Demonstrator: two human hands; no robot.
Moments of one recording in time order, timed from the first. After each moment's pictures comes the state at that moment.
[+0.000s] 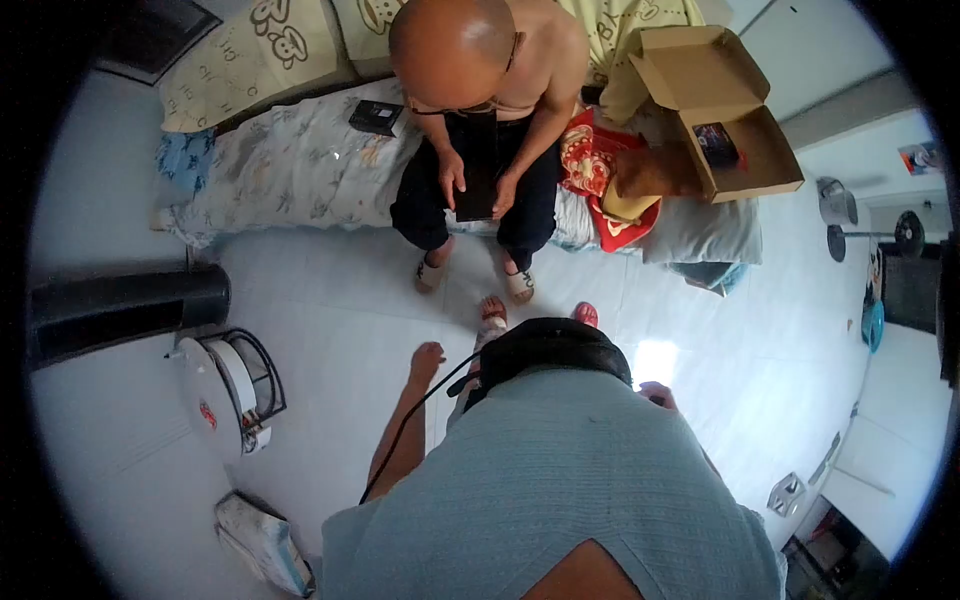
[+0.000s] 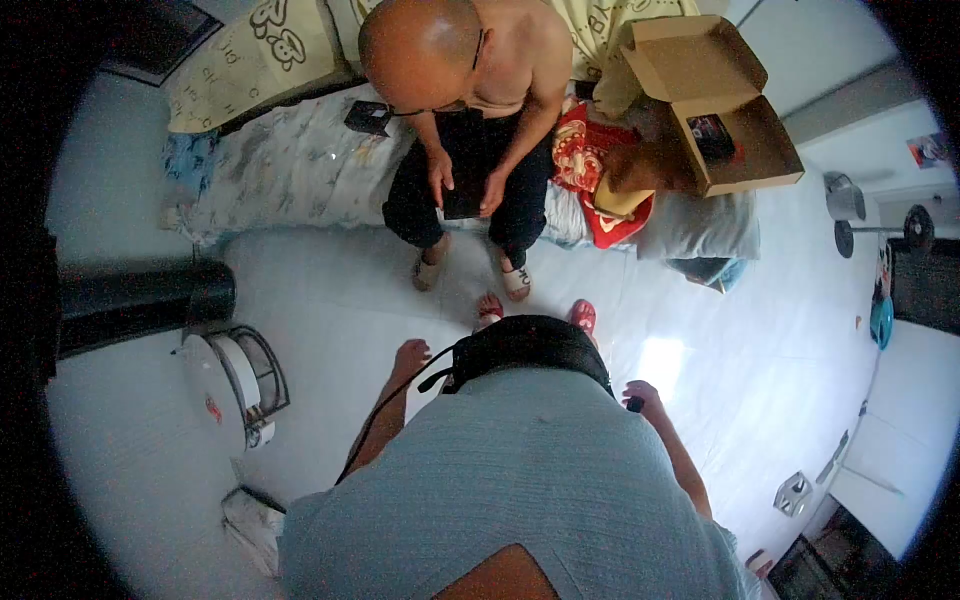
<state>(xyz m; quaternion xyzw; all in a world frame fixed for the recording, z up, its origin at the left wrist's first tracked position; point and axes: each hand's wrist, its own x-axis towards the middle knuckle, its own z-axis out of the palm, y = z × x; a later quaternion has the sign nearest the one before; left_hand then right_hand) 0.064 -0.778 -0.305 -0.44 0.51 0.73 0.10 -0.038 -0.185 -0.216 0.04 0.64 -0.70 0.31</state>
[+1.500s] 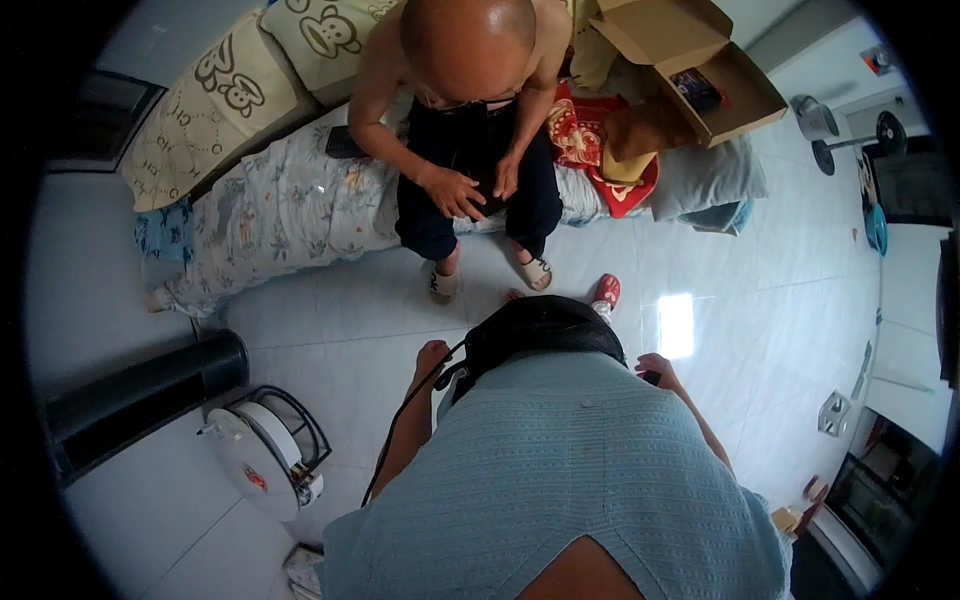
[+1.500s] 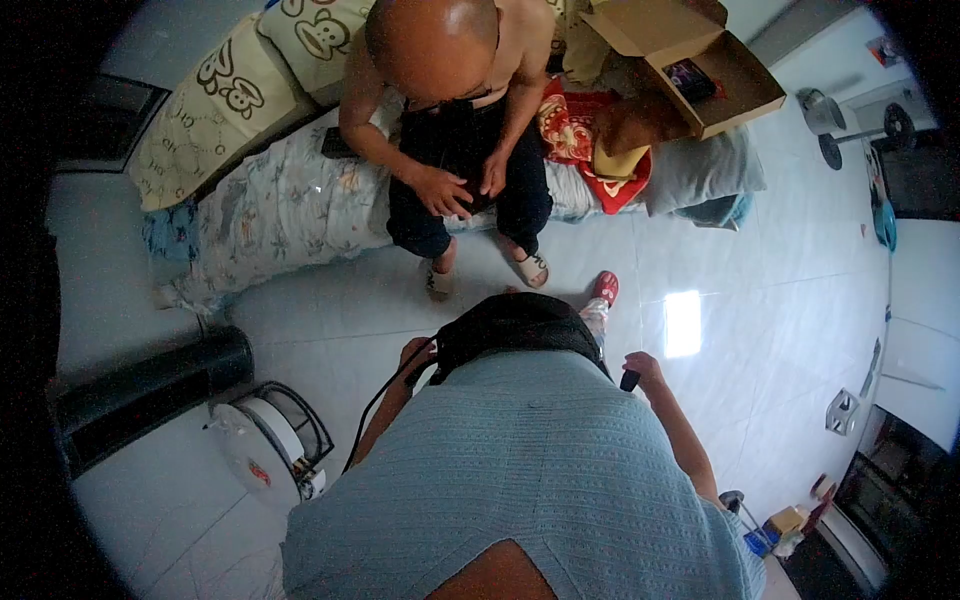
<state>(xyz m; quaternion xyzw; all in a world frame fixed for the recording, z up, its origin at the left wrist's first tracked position) 0.033 -0.872 -0.284 -0.36 0.70 0.57 0.21 0.024 -0.302 -0.254 0.09 0.76 -0.57 0.30</state>
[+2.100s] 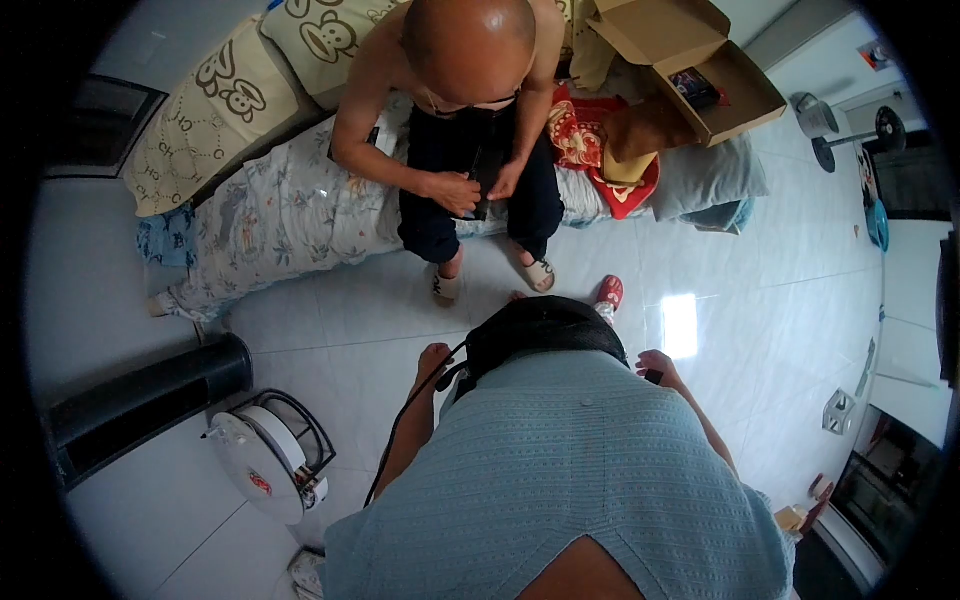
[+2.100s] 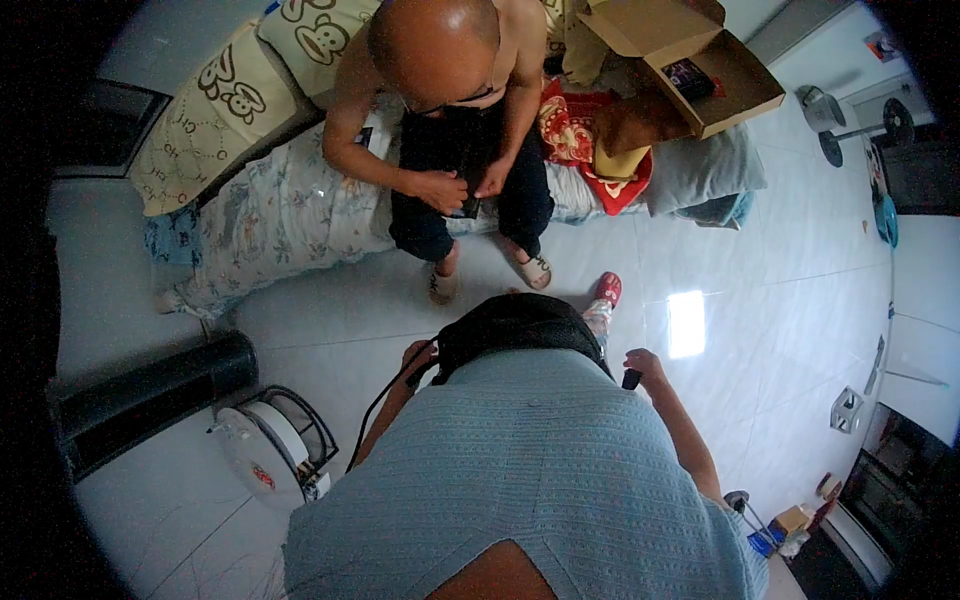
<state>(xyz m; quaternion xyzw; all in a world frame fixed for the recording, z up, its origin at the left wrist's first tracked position) 0.030 -0.878 -0.282 -0.41 0.67 0.56 0.25 0.008 -0.323 -0.220 0.31 0.60 -0.65 0.35</state>
